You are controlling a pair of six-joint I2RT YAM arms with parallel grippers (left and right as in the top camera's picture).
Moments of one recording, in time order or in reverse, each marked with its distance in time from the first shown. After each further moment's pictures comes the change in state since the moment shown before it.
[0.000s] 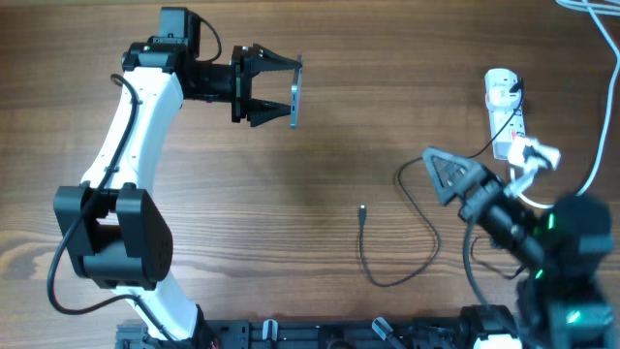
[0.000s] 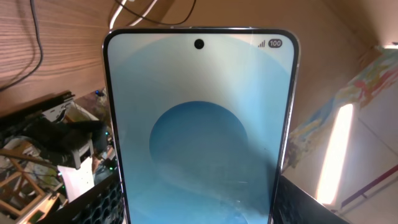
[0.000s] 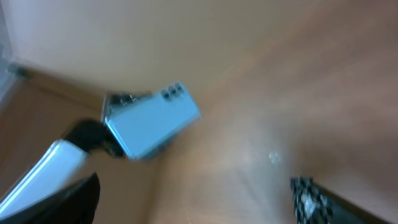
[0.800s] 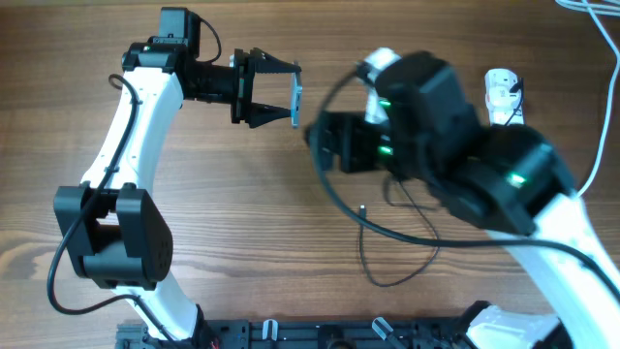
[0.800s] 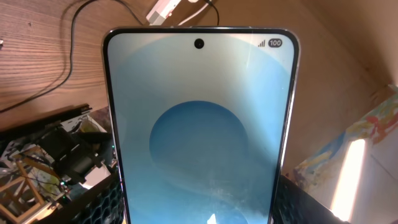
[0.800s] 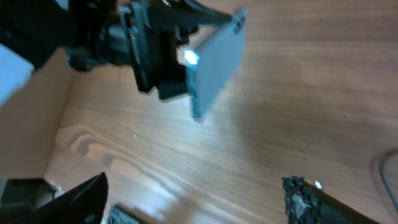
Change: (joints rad) left arm 0.000 0.000 0.000 0.000 -0.127 -0.064; right arm 0.718 0.845 1.062 -0.656 0.543 -0.206
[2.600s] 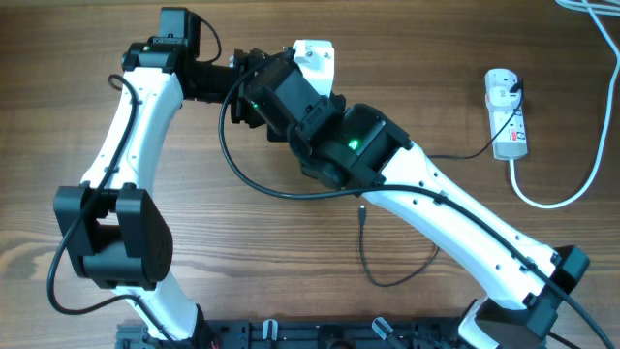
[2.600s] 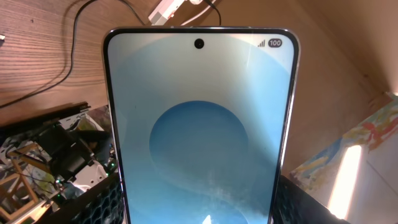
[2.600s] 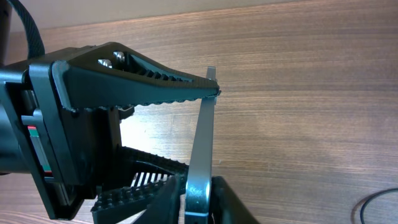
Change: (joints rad) left arm 0.000 0.000 0.000 0.000 -0.006 -0.030; right arm 0.138 0.278 0.006 0.194 0.476 0.102
